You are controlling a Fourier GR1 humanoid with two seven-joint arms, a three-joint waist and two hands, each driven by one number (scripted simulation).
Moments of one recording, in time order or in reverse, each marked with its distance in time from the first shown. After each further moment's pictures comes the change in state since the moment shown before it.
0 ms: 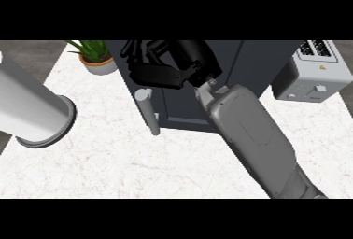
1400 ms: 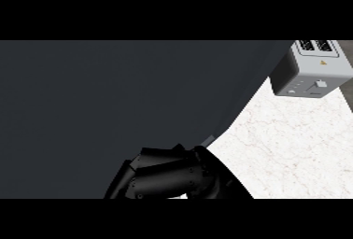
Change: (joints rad) left arm -0.104 -0.017 -0.209 -0.026 -0.098 0.227 -0.004; right arm 0.335 -0.031 0.385 -0.858 0.246 -0.340 0.477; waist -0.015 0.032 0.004
